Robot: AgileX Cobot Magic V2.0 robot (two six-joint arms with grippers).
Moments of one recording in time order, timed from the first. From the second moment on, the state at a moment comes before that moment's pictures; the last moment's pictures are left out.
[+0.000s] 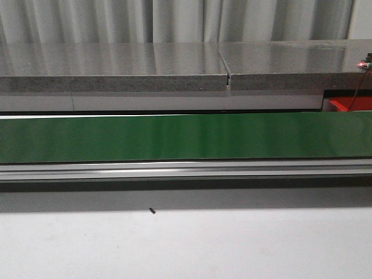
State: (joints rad) left arm 0.26 0.87 -0.89 -0.06 0.83 -0.12; right arm -0.16 0.58 -0.76 0.30 0.71 -0.30
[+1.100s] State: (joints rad) left arm 0.63 1.52 -1.07 -0.12 0.78 -0.20; right arm -0.16 0.58 -0.76 0.30 0.71 -0.30
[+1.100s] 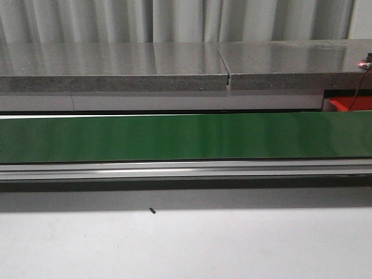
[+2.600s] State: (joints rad) left arm 0.63 1.78 -1.37 -0.15 0.90 -0.09; right arm -0.16 0.58 -0.76 0.30 0.71 -0.30
